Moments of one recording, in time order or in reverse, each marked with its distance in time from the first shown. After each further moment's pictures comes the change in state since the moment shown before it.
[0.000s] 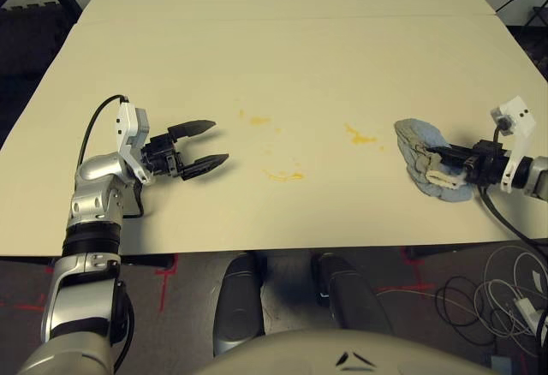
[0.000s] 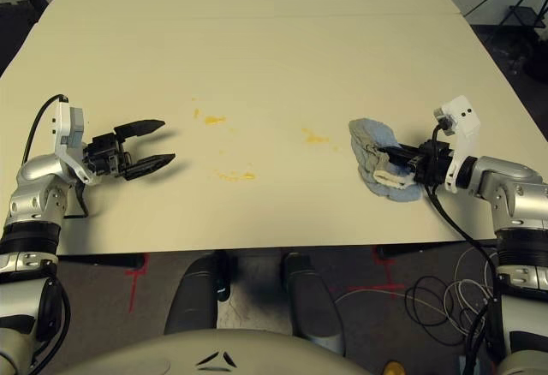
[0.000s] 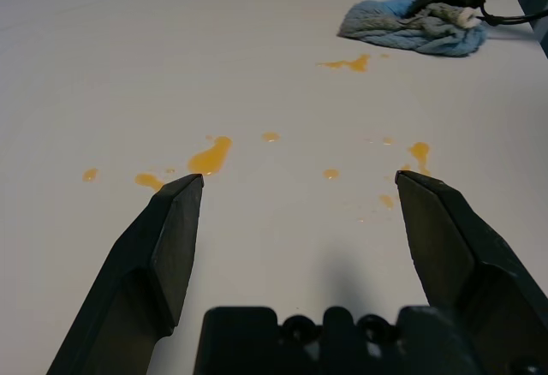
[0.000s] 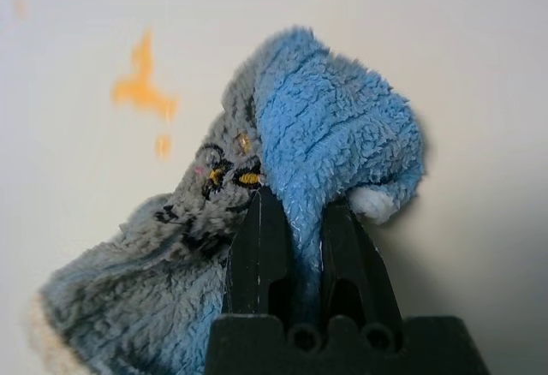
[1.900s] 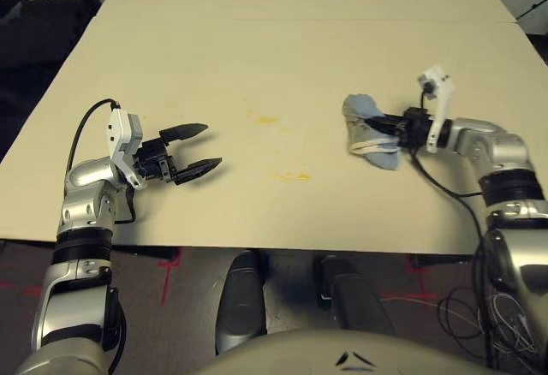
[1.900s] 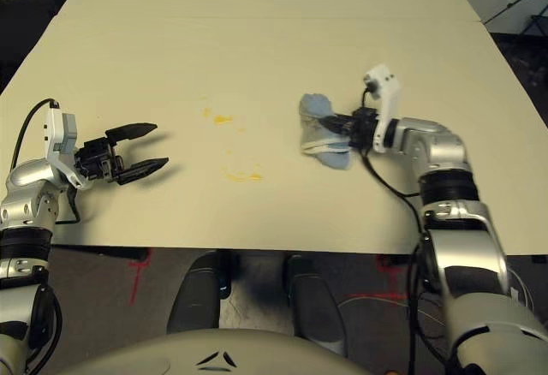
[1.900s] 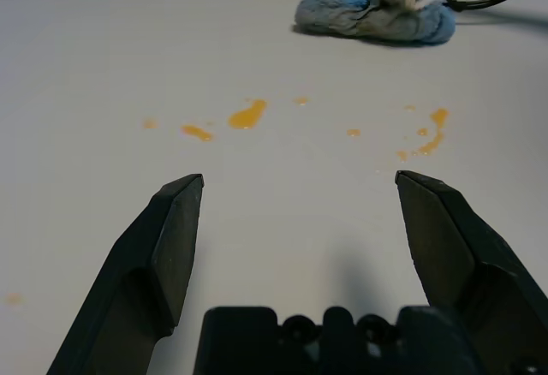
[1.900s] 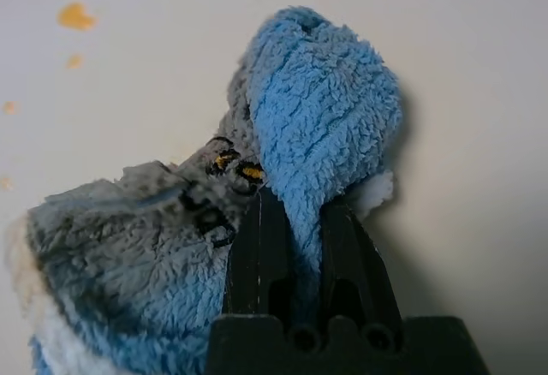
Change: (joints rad) left arm 0.006 0.034 0.010 0.017 0.002 -0.048 0.006; right arm -0.280 0.062 0.186 0.294 -0.150 -0.070 0.077
